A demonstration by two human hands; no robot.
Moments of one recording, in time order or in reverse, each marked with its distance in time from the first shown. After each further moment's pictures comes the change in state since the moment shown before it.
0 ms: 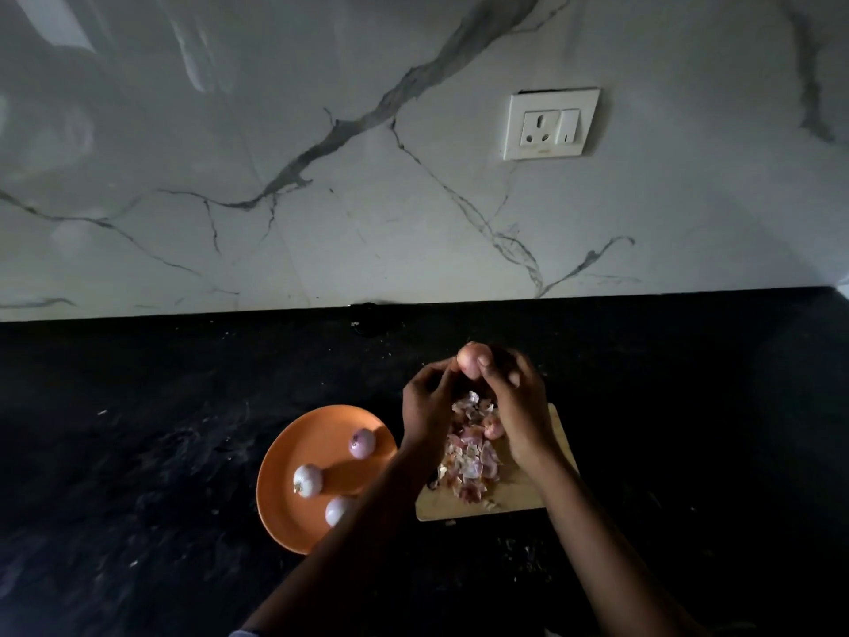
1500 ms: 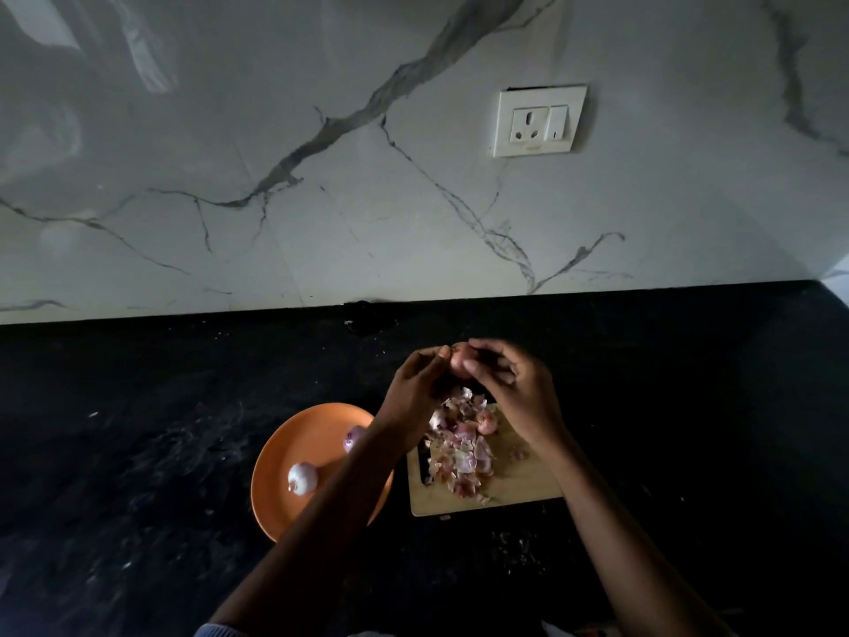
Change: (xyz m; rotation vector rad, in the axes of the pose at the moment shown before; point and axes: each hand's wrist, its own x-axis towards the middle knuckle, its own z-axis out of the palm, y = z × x) left_hand 0.011 0.020 -0.018 -0.194 -0.273 -0.170; right_hand 0.007 -0.001 -0.022 -0.162 -0.144 -0.253
